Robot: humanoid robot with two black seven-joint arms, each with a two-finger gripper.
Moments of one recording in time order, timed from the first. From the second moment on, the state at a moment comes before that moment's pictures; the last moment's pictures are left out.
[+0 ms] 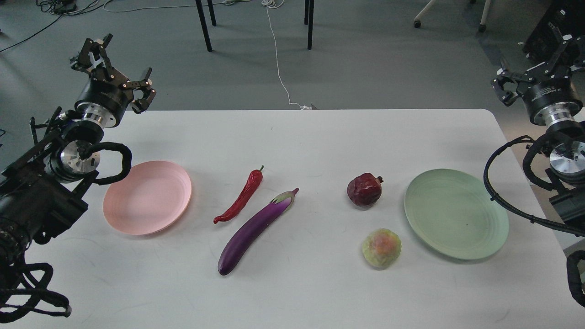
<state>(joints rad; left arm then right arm) -0.79 0.34 -0.81 -0.55 -0.07 -0.37 -0.30 0.80 -0.40 0.97 0.40 0.11 0.49 0.24</state>
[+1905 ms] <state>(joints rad) -0.82 0.34 -0.82 -0.57 -0.08 -0.37 -0.34 1.61 -0.17 -0.85 0.94 -0.85 0.49 0.23</state>
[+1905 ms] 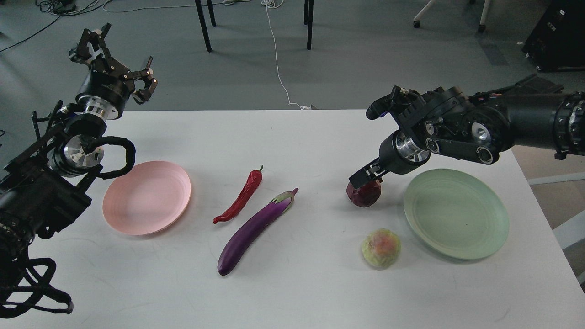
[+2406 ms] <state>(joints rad) -0.81 0.34 -0.82 -0.57 -0.07 -0.36 -0.34 1.54 -0.14 -0.85 0.90 -0.85 0.47 0.22</state>
